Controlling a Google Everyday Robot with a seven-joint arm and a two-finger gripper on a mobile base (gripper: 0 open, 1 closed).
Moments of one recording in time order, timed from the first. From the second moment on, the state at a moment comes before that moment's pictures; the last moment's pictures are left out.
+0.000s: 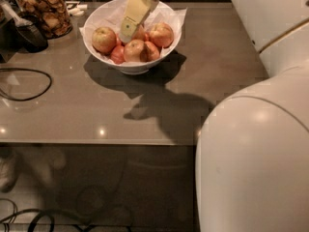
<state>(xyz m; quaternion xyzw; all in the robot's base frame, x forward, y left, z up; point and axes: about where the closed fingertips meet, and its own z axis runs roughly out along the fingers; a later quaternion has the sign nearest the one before) 0.633 0.026 1.002 -0.57 0.79 0.12 0.18</state>
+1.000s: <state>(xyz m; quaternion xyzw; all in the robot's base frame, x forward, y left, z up) 0.635 0.032 0.979 -0.55 0.80 0.15 0.18</state>
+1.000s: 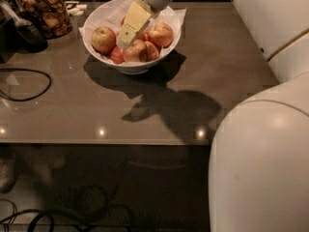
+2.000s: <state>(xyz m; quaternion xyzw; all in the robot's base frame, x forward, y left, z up) 0.630 0.026 0.959 -0.53 0.81 0.17 0.17</state>
